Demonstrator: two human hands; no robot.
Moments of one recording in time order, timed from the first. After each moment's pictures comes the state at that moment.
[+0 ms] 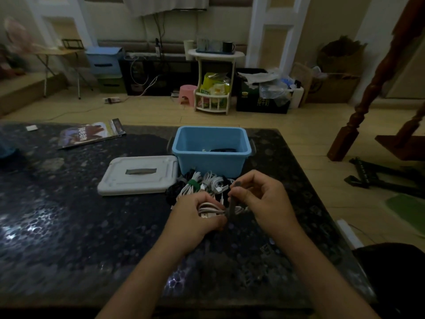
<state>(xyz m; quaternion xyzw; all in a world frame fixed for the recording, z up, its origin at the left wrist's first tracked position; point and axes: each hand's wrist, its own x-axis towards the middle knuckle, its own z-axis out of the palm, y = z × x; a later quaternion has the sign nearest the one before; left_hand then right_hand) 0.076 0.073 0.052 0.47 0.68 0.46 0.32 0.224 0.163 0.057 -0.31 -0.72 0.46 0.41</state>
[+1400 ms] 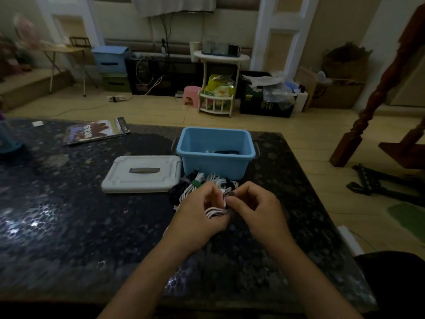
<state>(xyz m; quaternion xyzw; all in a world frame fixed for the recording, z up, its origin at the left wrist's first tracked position) 0.071 0.076 0.044 0.54 0.64 0.47 0.27 0.214 0.157 0.037 -0.35 -0.75 0.42 0.38</state>
